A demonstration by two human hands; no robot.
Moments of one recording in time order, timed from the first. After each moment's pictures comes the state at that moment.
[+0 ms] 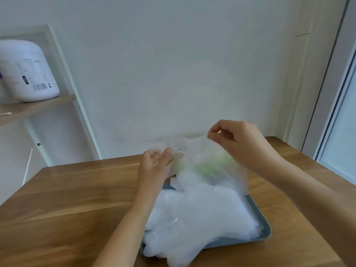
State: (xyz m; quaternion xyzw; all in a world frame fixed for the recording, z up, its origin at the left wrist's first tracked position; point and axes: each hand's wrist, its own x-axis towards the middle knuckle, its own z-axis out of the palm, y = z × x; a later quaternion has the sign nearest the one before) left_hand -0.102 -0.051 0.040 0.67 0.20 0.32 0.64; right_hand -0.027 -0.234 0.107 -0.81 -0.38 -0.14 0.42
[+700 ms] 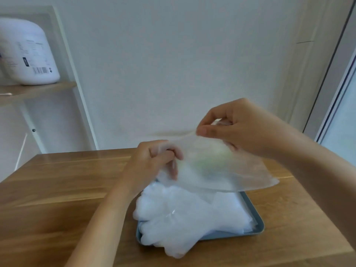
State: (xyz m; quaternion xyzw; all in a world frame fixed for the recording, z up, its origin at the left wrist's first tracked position) left_hand -0.155 -0.051 0.084 0.79 -0.02 0.21 0.57; right_hand -0.080 -0.237 0.167 -0.81 -0.44 -0.02 0.39
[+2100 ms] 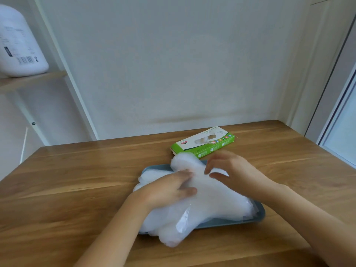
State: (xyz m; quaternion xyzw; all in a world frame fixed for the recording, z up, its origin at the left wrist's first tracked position) left_hand -0.108 -0.057 -0.009 0.96 0.02 -0.10 0.25; right_hand 0.001 -0.250 -0.005 -0.81 -0.54 -0.09 0.23
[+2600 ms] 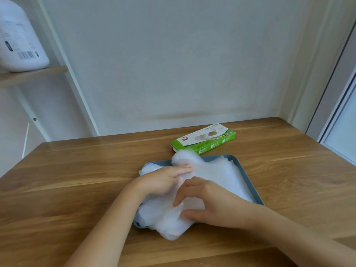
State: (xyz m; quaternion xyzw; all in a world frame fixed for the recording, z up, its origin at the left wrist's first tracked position) left_hand -0.097 -0.034 -0.016 0.94 0.00 -0.13 0.32; right_hand -0.064 -0.228 -0.020 -0.75 -0.58 0.09 0.30
